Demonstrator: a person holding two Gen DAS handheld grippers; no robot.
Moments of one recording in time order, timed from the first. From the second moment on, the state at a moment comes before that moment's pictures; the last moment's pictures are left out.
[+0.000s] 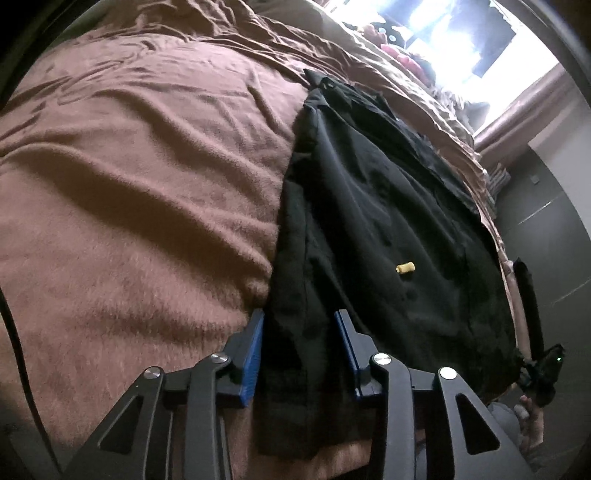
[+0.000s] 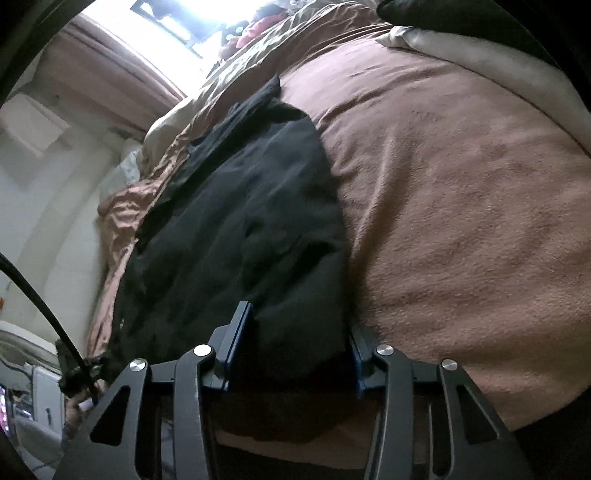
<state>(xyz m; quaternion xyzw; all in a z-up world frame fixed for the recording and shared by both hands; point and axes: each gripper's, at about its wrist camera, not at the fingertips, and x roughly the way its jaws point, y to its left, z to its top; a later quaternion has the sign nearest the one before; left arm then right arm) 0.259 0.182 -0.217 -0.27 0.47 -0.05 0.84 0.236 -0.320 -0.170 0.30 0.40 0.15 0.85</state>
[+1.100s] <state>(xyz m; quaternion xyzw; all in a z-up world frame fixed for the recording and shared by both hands) 0.081 0.195 -0.067 -0.31 0.30 -0.09 0.90 0.041 -0.340 -0.069 0.31 0.22 0.23 0.89</state>
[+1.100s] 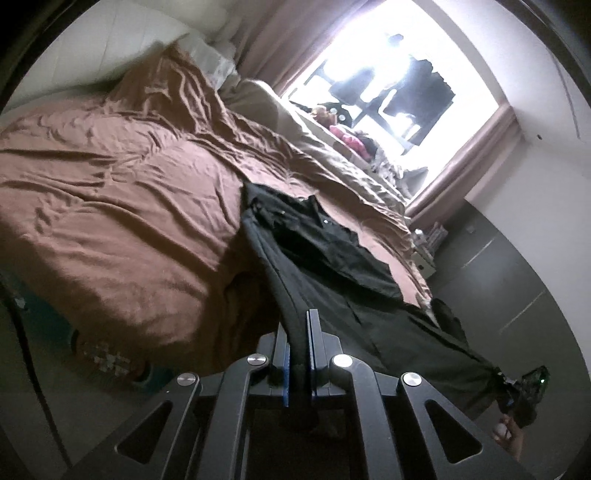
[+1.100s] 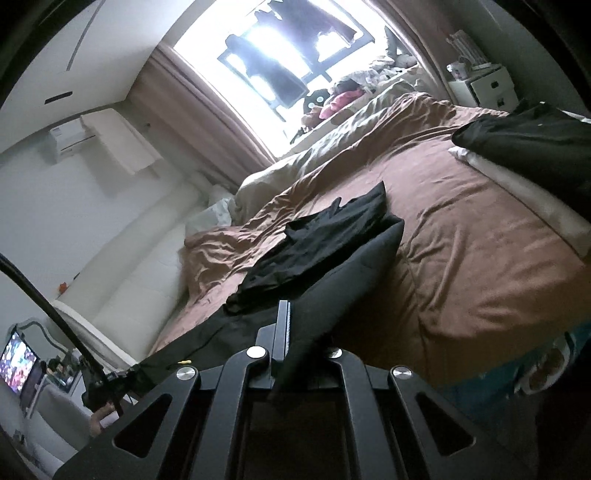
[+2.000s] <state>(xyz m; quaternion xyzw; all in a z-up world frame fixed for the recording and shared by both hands) 0.011 0.188 -0.021 -0.29 0.24 -0.12 0.92 -0.006 -0.359 -0.055 0.29 0.19 0.25 0.90</state>
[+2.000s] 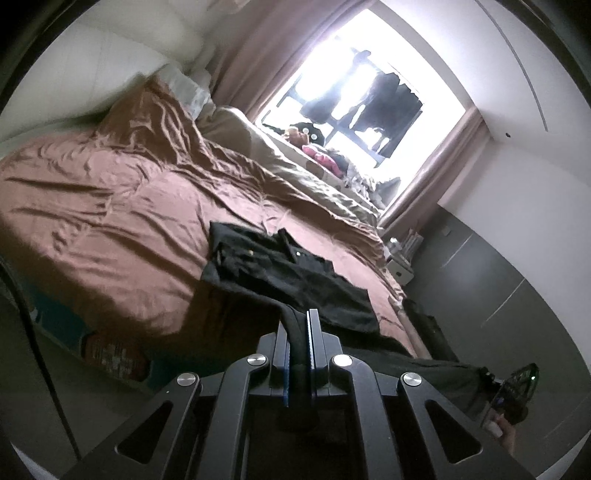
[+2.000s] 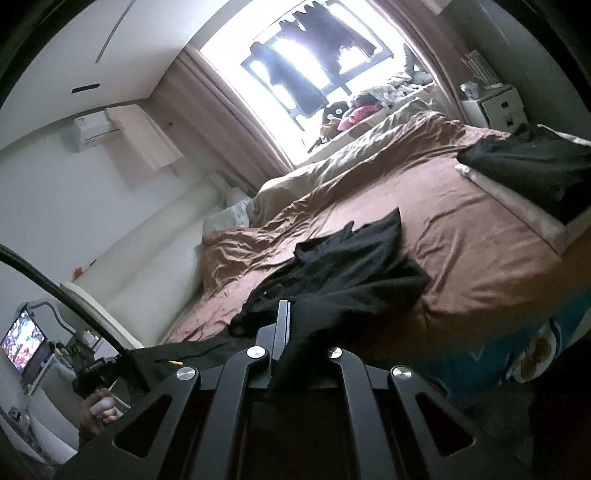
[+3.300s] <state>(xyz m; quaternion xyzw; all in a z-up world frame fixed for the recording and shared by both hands) 0.378 0.215 -0.003 -0.25 0.27 -0.05 0.93 0.360 -0.293 0.032 0.28 0.20 0.19 0.92</state>
